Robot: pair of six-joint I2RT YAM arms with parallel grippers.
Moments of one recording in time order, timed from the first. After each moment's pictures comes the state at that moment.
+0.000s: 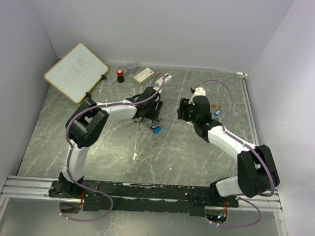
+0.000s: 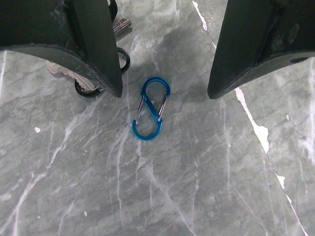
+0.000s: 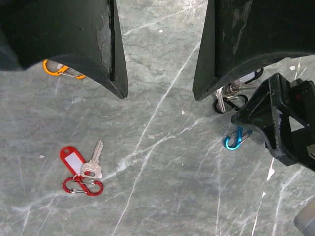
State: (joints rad) left arm -0.70 2.06 1.38 -0.15 -0.21 -0.21; right arm 0.40 1.41 0.76 0.15 0.11 0.24
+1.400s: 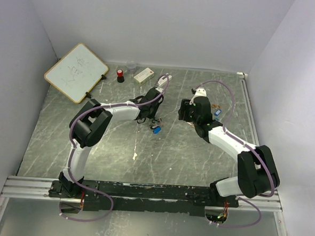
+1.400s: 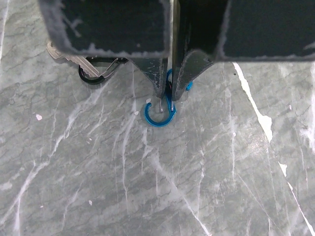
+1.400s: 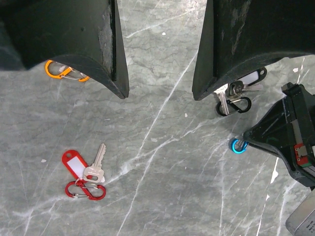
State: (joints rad) left arm -0.73 2.11 1.41 -0.13 -0.27 -0.21; right arm 0.39 1.40 0.74 0.15 0.10 0.24
